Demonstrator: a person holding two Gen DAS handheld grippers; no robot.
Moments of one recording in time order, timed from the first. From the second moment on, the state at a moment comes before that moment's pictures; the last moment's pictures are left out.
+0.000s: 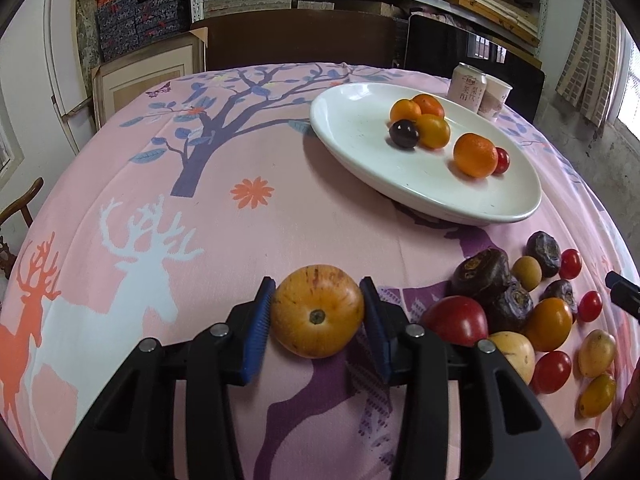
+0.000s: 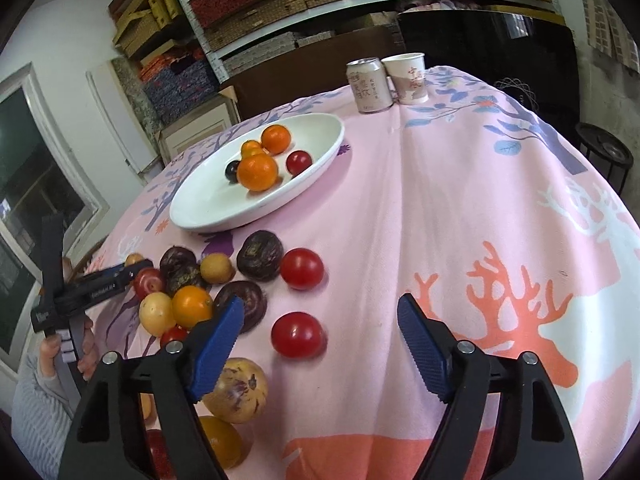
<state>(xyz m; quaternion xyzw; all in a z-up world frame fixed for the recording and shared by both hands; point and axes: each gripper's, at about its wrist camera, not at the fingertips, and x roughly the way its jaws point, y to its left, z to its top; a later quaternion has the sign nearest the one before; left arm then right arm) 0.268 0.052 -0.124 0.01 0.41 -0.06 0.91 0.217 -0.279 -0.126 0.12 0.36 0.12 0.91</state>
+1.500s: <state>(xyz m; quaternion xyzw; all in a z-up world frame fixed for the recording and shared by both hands) 0.352 -0.009 -0.087 -0.02 0.40 -0.09 0.91 0.332 -0.207 -0.076 0.07 0.36 0.19 0.91</state>
